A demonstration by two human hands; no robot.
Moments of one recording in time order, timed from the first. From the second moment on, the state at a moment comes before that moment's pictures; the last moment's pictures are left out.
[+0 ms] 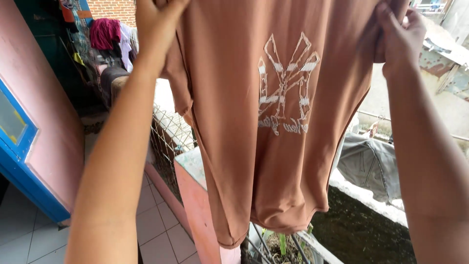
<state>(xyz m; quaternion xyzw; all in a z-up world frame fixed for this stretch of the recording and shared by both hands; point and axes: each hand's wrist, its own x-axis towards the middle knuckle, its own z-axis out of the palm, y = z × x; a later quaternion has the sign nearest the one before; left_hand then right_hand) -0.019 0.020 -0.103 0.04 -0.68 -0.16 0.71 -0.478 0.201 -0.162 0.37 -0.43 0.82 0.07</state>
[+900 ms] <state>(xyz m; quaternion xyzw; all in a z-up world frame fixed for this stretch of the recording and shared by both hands) 0.005 0.240 -0.560 0.34 -0.58 -0.41 0.61 -0.272 0.398 -0.536 0.35 -0.74 0.57 0.04</state>
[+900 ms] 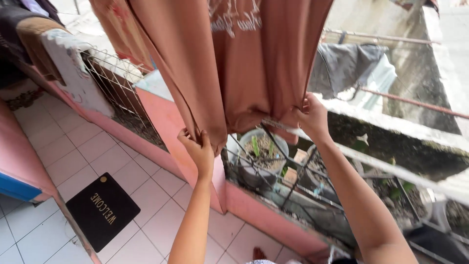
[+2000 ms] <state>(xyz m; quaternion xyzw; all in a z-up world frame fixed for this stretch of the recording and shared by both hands) 0.059 0.475 -0.695 0.24 -0.72 -0.58 0.29 -0.012 0.644 -0.699 0.11 -0.68 0.72 -0.11</state>
